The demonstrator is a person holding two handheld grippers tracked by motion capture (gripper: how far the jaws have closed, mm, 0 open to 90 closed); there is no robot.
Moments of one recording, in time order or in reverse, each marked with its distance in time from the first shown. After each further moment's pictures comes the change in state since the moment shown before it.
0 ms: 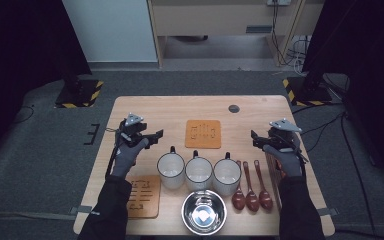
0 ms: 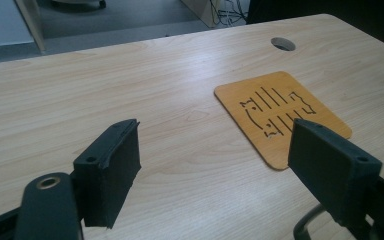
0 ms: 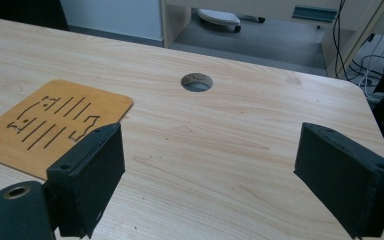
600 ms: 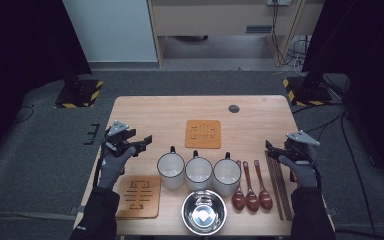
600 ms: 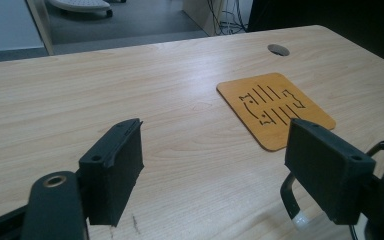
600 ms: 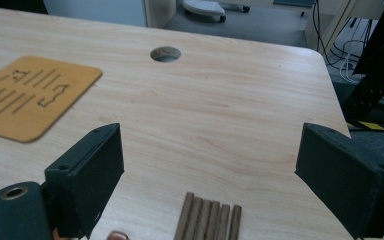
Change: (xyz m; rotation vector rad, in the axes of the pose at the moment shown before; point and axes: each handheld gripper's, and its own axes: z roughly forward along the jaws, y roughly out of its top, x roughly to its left) left arm 0.003 -0.015 -0.047 -0.041 0.002 -0.014; right arm -0.031 -0.035 -0.028 0.023 -0.041 0.024
